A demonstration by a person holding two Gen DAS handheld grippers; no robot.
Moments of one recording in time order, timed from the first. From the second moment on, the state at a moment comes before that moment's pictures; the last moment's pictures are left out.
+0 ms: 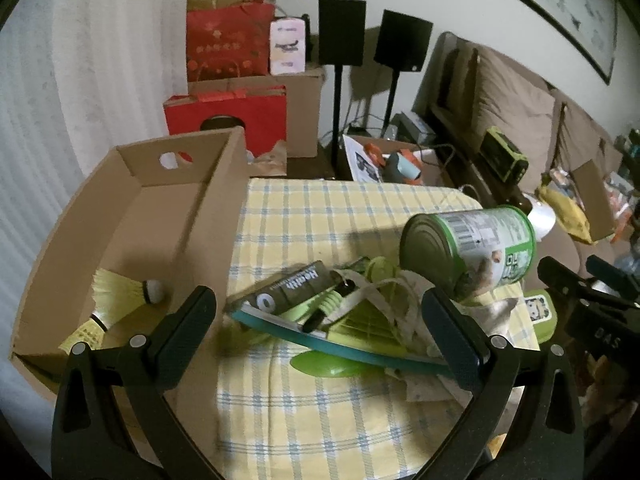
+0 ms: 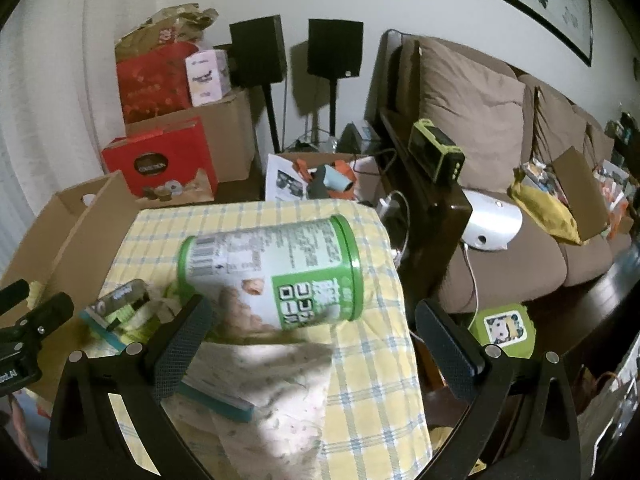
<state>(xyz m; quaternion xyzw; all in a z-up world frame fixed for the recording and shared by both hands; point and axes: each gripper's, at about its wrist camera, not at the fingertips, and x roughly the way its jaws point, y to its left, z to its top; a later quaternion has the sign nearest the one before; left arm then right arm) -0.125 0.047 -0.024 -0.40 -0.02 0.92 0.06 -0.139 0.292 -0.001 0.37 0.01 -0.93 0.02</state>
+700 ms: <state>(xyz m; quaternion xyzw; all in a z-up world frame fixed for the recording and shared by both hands) -0.115 0.082 -0.067 -0.44 0.00 0.89 0.10 -0.124 0.314 -0.046 0.40 0.01 -0.92 0.03</state>
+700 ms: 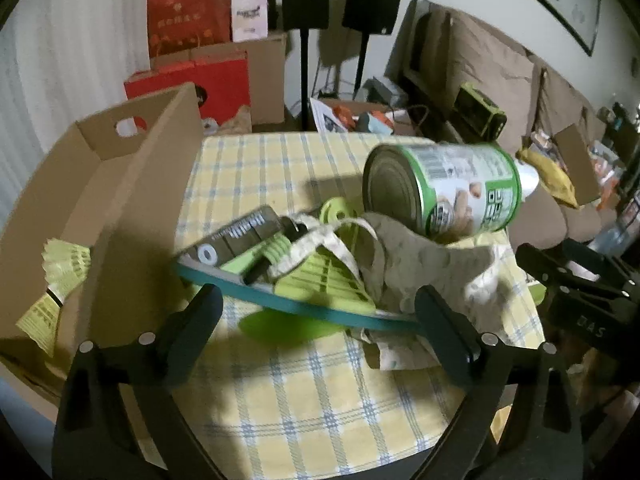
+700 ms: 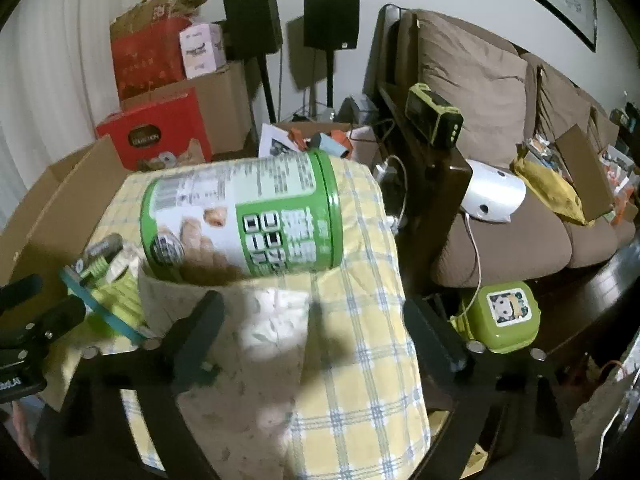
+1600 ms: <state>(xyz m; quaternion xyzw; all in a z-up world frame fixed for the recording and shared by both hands) -0.142 0.064 -0.116 -0.50 -0.11 0.85 0.11 -0.125 0.263 -0.083 0.44 0.00 -0.88 0.16</state>
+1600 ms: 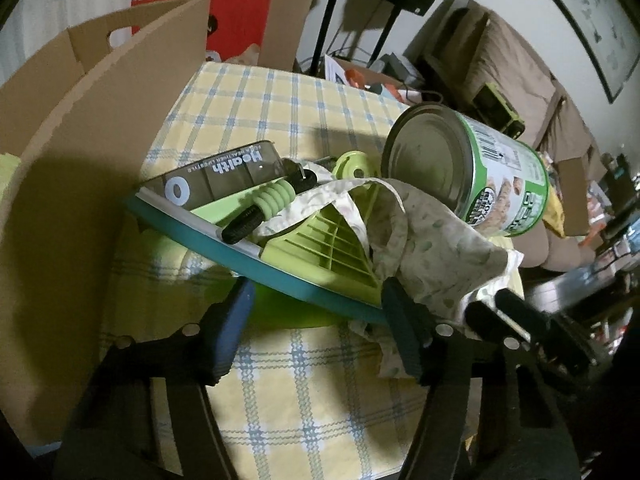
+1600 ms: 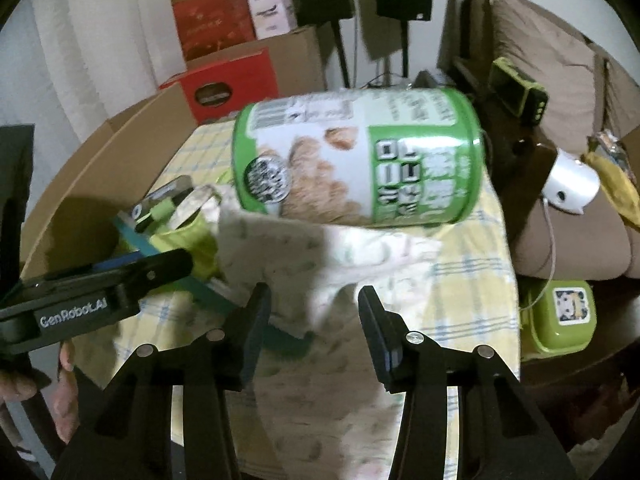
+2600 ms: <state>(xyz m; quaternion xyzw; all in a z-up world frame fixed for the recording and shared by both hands) -0.142 0.053 -0.115 -0.52 -0.18 0.83 0.11 -0.113 0.278 -0.071 0.43 0.00 -0.89 0.18</state>
